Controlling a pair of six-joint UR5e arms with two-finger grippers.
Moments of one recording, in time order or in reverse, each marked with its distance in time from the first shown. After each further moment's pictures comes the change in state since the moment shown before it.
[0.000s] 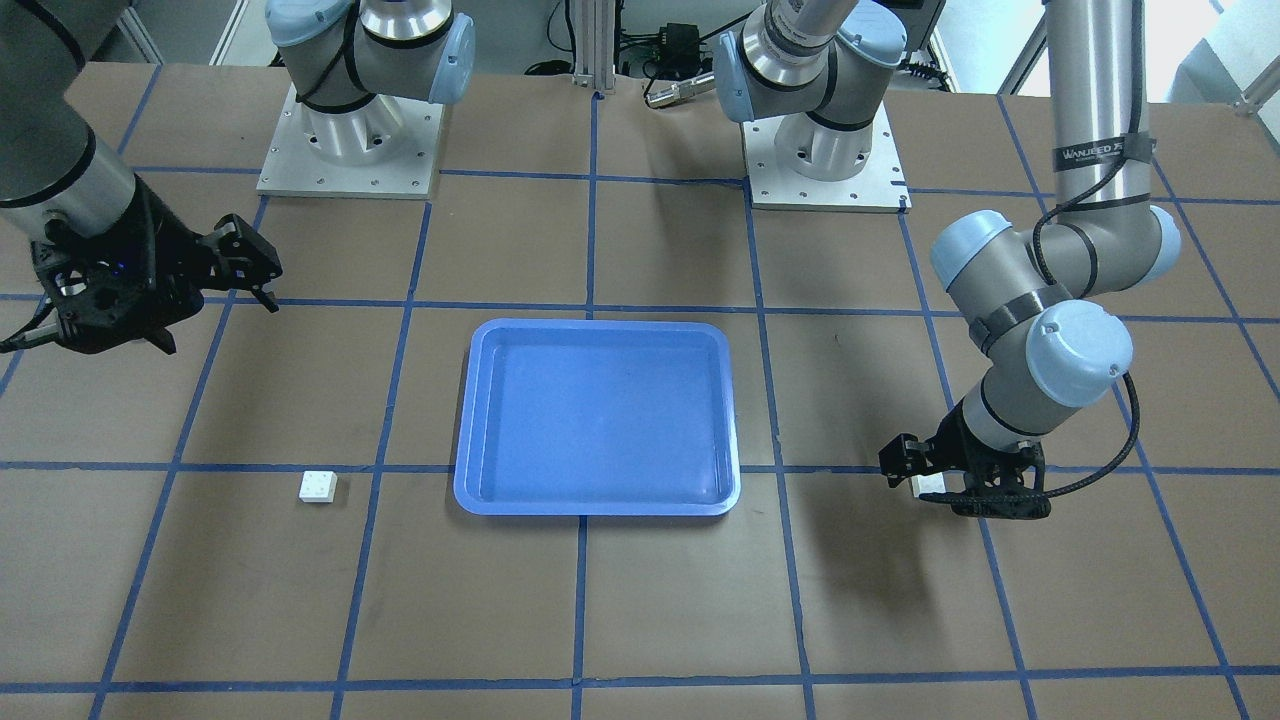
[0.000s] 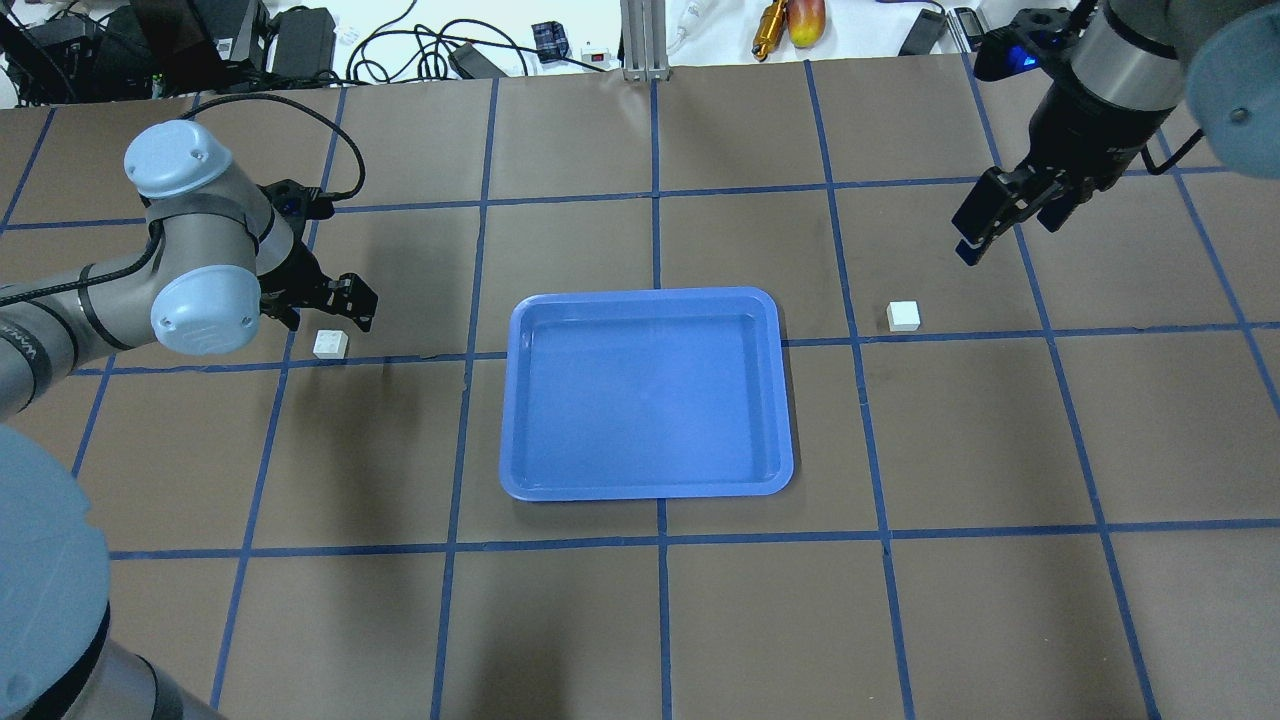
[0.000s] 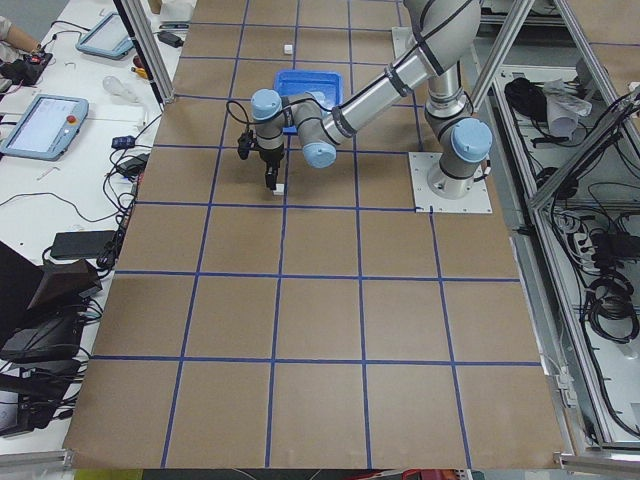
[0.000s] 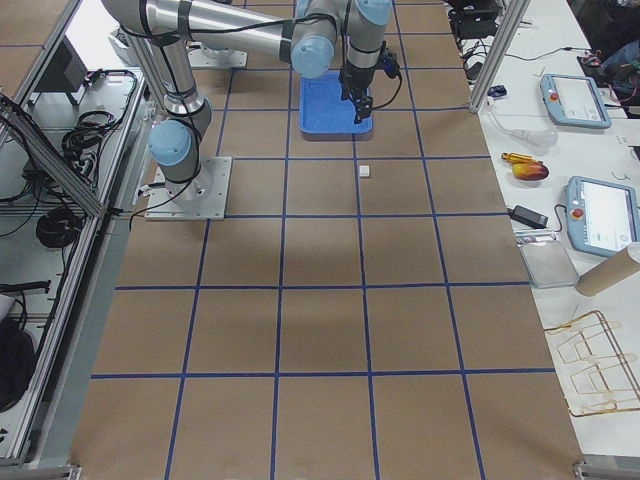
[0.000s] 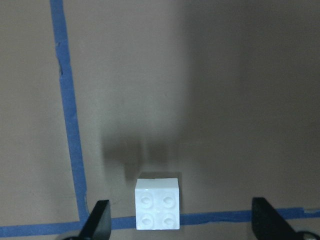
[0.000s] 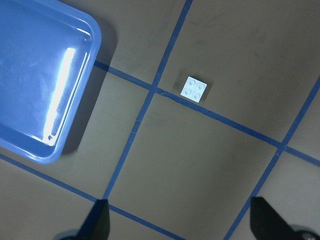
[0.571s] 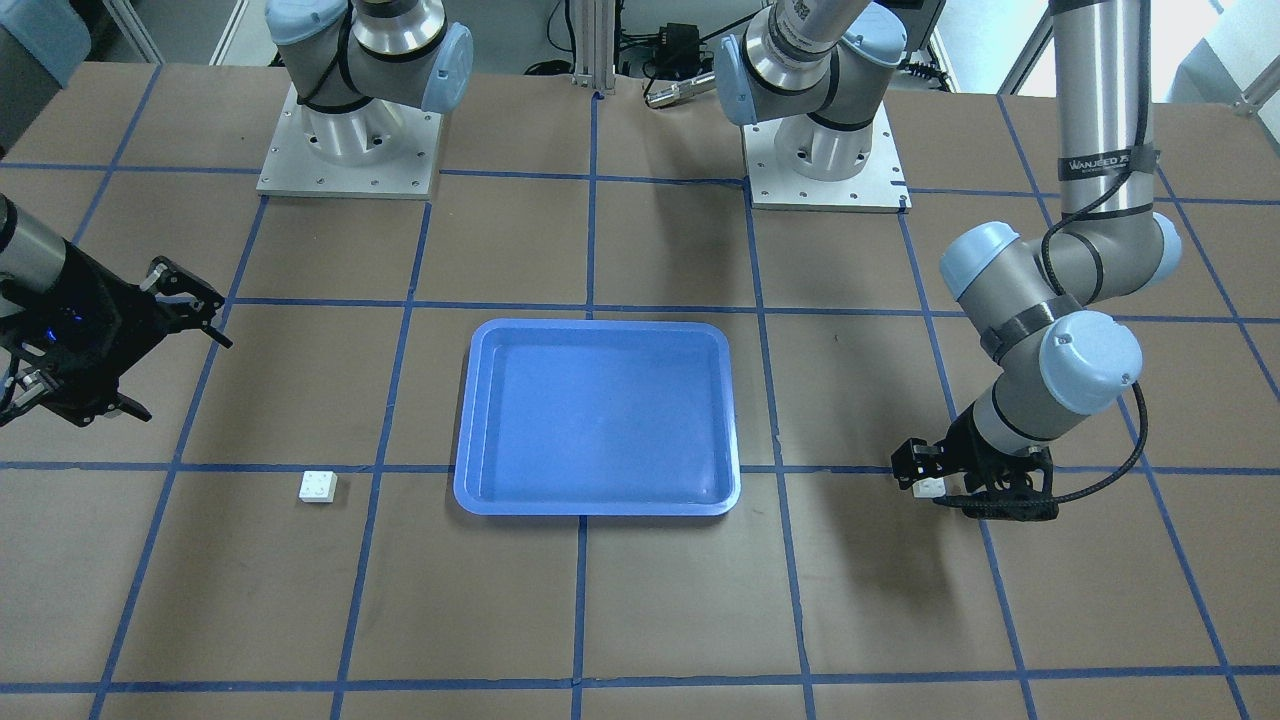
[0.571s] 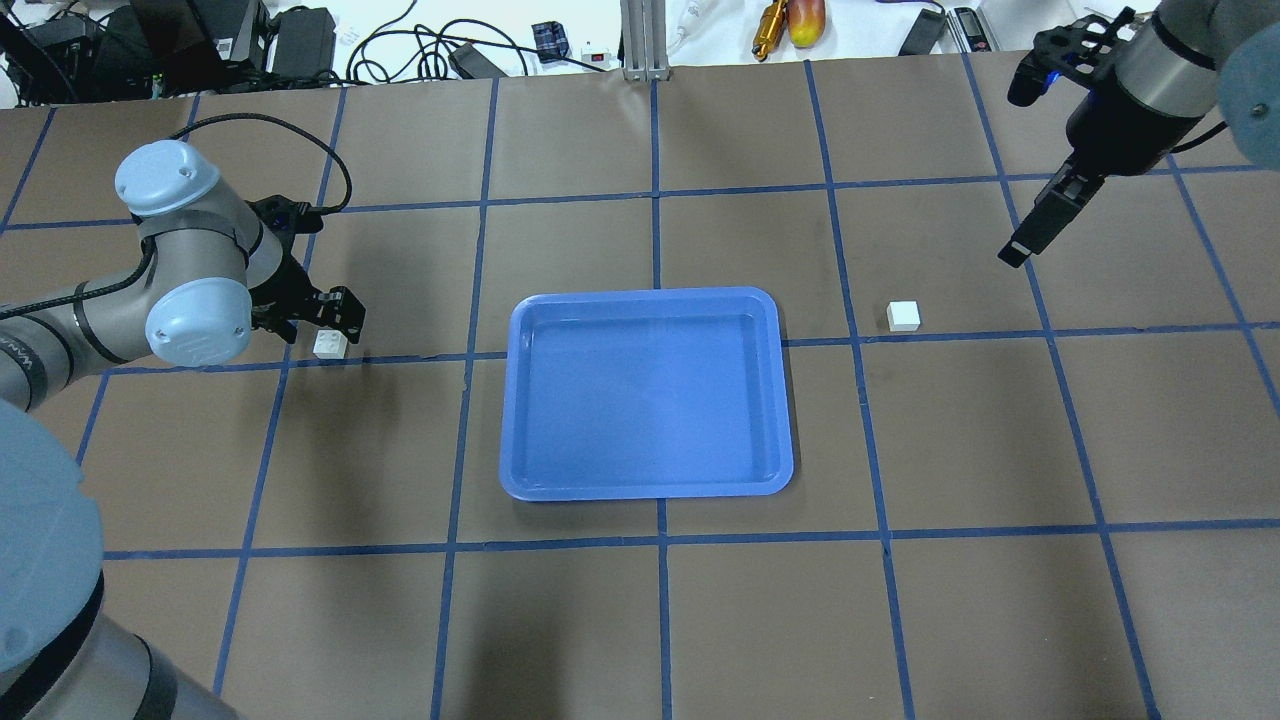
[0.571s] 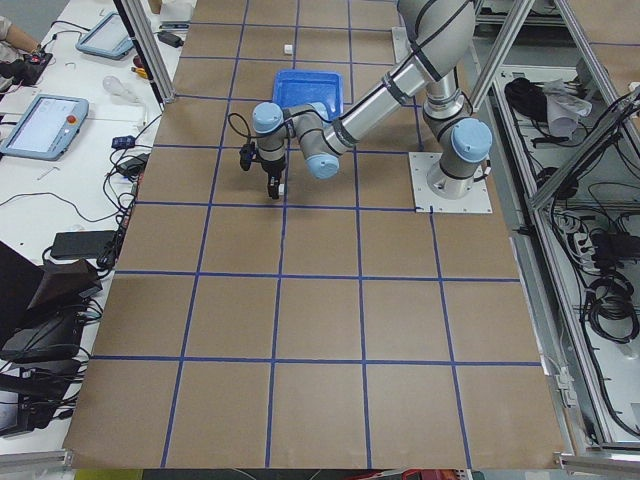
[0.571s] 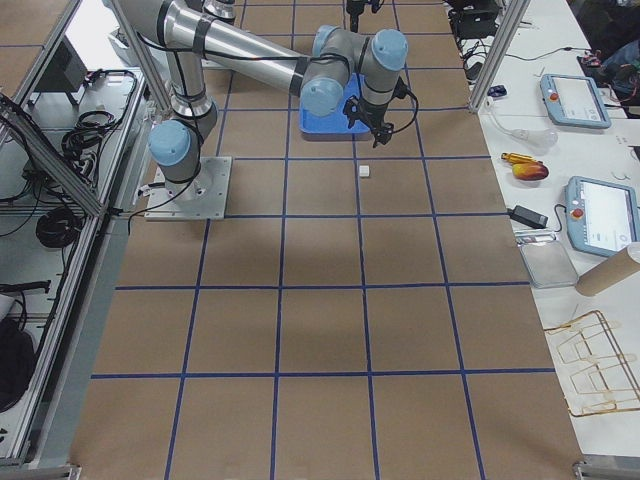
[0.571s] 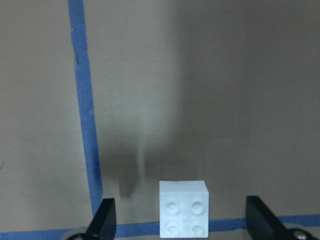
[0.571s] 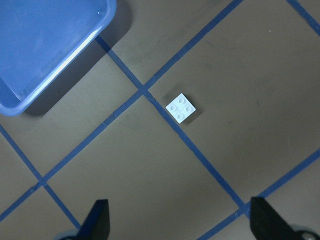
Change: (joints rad) left arm 0.032 -0.022 -0.010 0.014 -0.009 0.023; right arm -0.108 0.095 0.000 -0.064 0.094 -0.507
